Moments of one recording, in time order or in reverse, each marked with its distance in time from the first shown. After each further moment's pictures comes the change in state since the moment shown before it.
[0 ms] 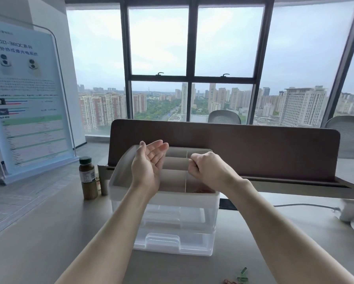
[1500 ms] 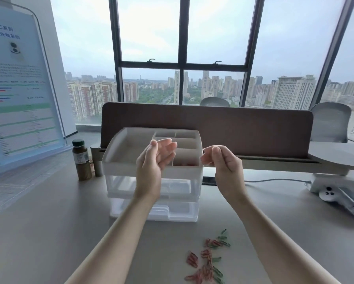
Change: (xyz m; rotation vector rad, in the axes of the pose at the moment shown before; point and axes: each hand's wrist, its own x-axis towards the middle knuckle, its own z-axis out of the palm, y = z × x) left_hand -0.100 -0.019 0.018 0.167 -0.122 0.179; right_hand -0.103 0.003 -0.001 0.984 0.508 0.209
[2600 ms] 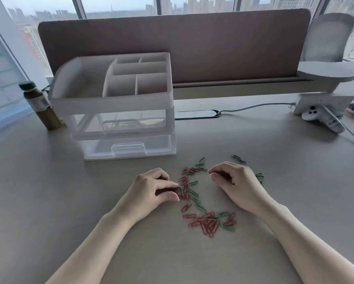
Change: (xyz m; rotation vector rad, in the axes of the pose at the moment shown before) left_hand -0.143 -0.086 -0.068 1.158 -0.774 0.008; right_hand -0.165 0.040 -0.121 -0.657 -0.422 0.343
